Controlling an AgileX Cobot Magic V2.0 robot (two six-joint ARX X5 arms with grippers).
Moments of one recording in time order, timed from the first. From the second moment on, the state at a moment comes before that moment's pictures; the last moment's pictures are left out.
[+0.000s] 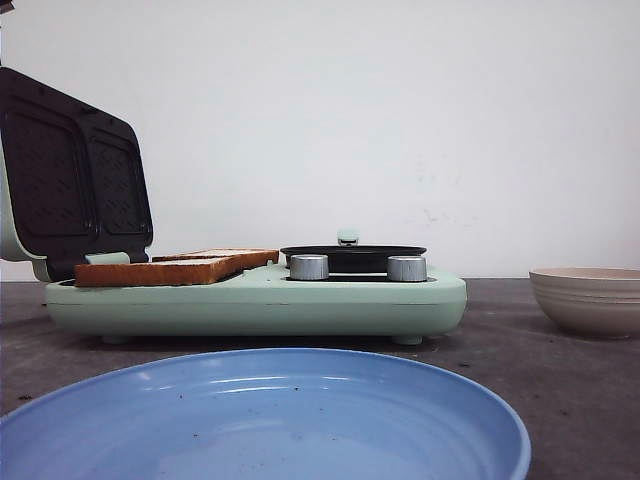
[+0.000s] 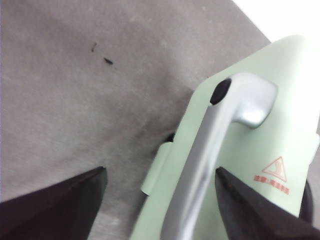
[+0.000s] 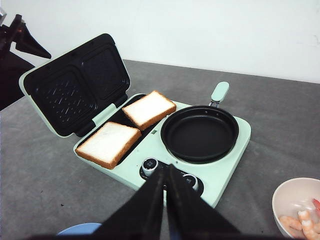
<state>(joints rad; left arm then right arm) 0.27 1.65 1.67 -0.91 0.43 -0.42 0.54 0.61 0.95 -0.60 -0.09 0.20</state>
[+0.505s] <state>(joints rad) 0.27 1.73 1.67 -0.93 0.56 -0.44 0.54 0.61 0.95 -0.59 -0.08 0.22</state>
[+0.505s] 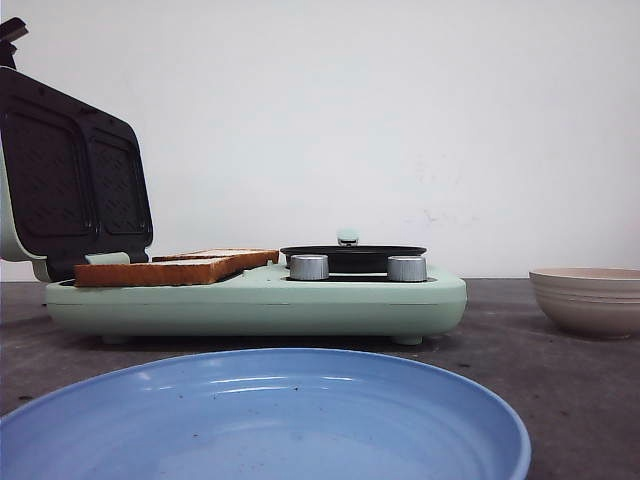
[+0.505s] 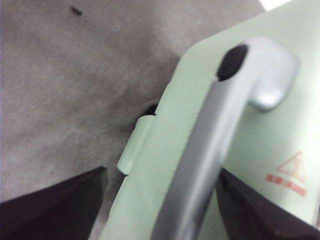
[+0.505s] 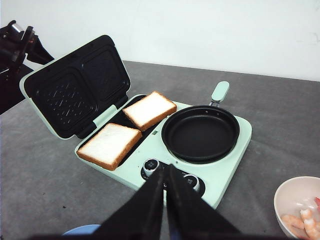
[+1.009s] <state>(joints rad) 0.26 1.72 1.67 -0.93 0.59 -0.40 0.54 0.61 0.95 -0.59 -0.08 0.22</state>
